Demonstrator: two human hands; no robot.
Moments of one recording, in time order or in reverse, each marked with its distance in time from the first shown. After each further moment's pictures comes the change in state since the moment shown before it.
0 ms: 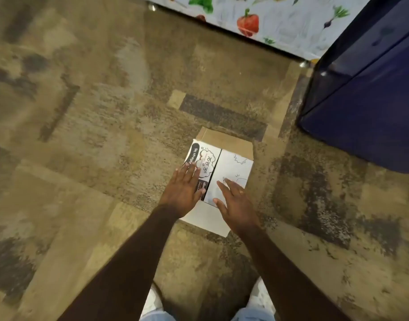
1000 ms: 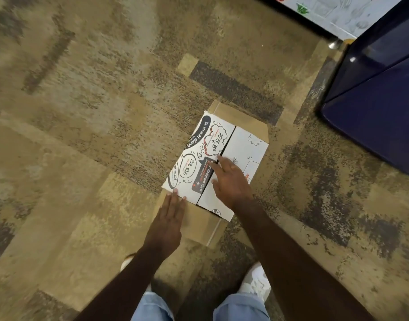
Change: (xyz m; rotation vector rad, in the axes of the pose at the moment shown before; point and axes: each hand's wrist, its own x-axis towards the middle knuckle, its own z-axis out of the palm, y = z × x) left_hand -0.096 -0.015 0.168 -0.164 -0.028 -0.133; right_hand 0.053 0.000 0.052 -0.269 -0.092 -0.201
